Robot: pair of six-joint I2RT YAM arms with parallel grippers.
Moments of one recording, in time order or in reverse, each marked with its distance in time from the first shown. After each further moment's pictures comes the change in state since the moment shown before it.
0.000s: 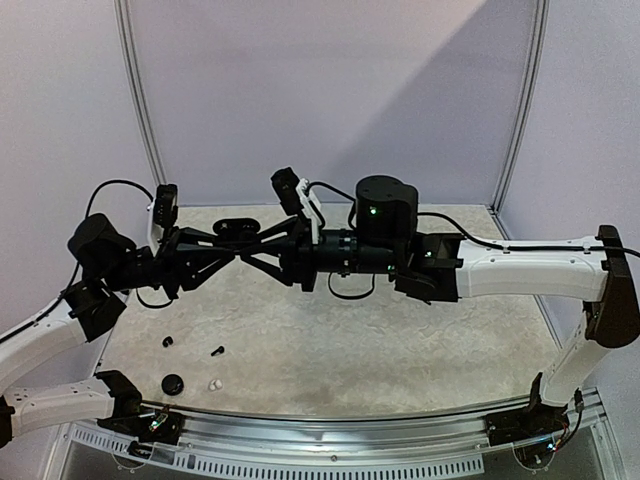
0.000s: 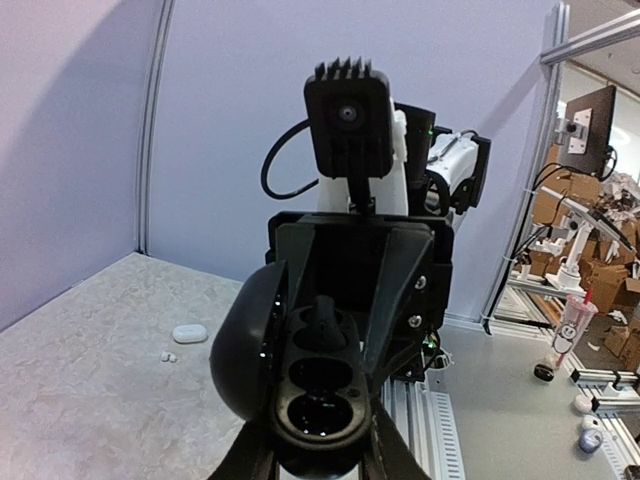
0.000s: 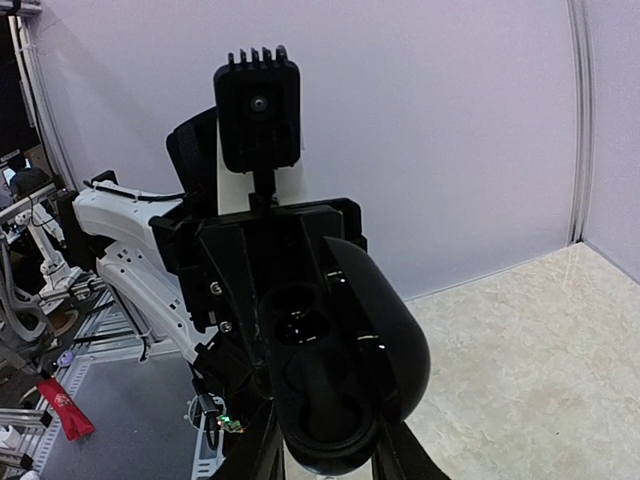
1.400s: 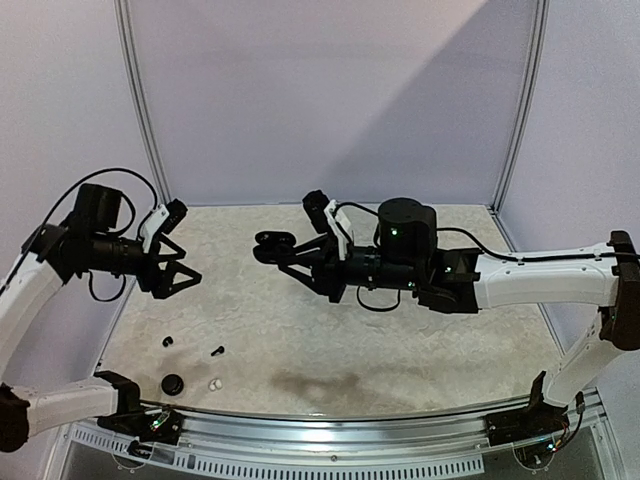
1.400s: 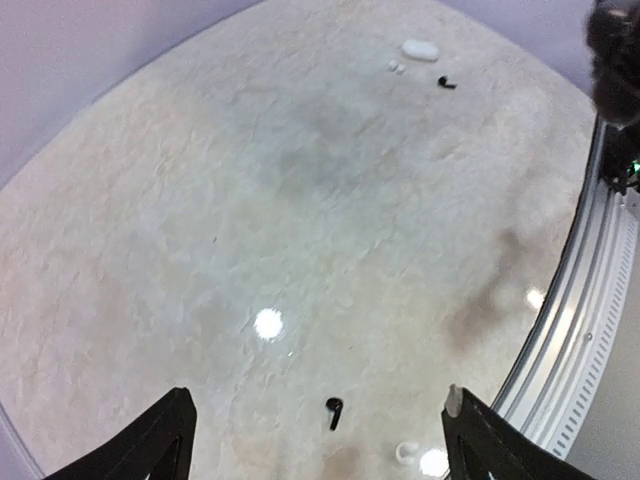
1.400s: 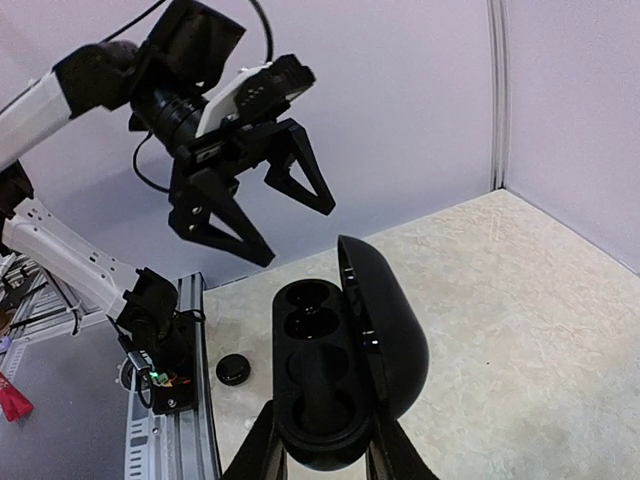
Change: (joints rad) left arm 0.297 0.094 0.403 -1.257 -0.282 0.706; right arm -0.049 -0.104 -0.212 0.006 0.138 -0.052
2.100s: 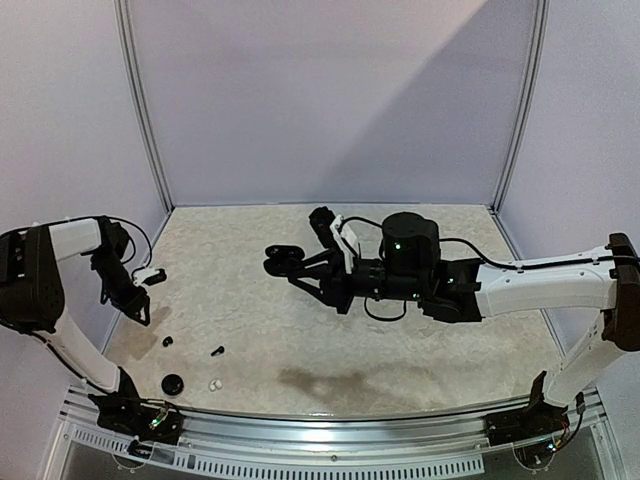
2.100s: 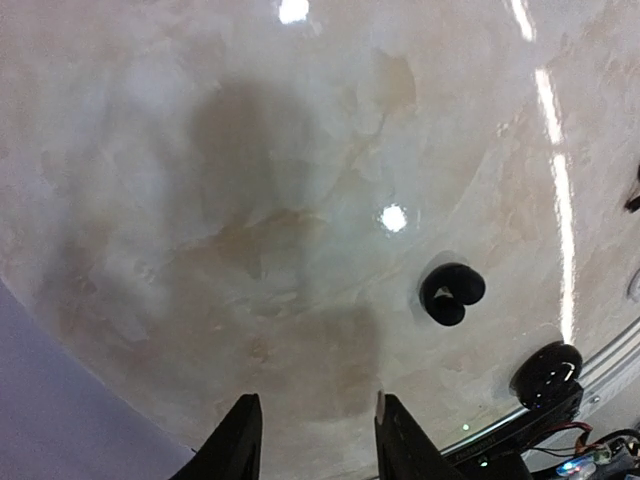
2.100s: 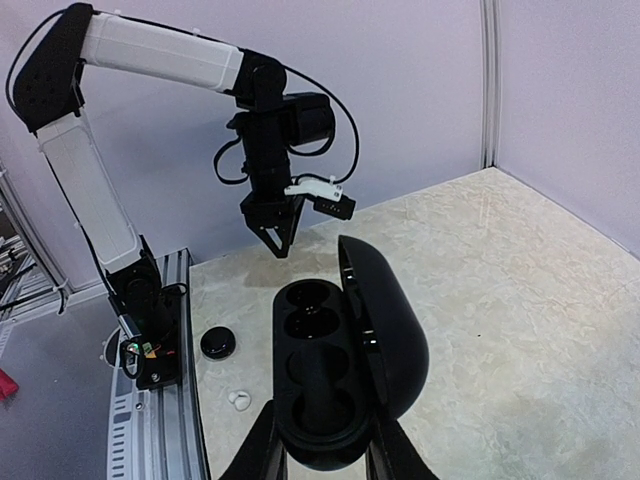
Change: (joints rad) left arm 0.508 0.682 0.051 -0.271 -0.449 0.337; right arm -0.011 -0.020 -0.101 0.035 0.014 -0.022
